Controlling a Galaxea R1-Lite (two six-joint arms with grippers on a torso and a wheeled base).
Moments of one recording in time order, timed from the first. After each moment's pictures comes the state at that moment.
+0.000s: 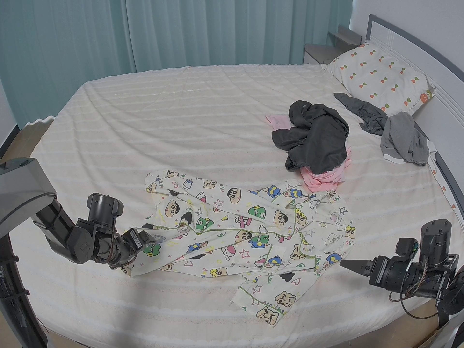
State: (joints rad) left arm -0.16 2.06 -0.69 -0.48 -0.02 -0.77; right arm 0.38 1.59 -0.08 -0.94 0.12 0.69
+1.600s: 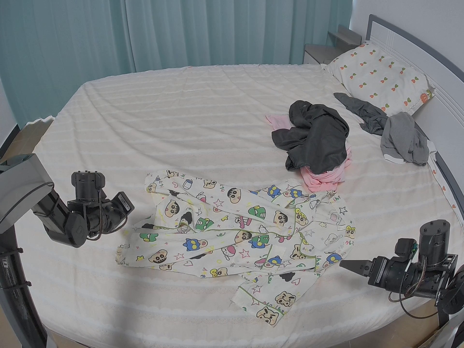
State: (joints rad) left arm -0.03 2.14 -0.83 -0.77 -0.12 -0.72; right arm 0.37 1.61 -0.08 -0.94 0.12 0.69
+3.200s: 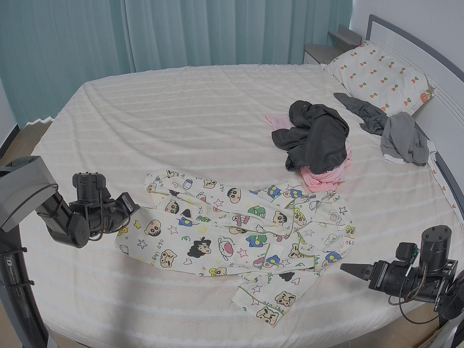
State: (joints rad) left arm -0.02 2.18 -0.85 -0.82 -0.22 -0.67; right arm 0.37 1.64 -0.02 -1.06 0.12 0.69
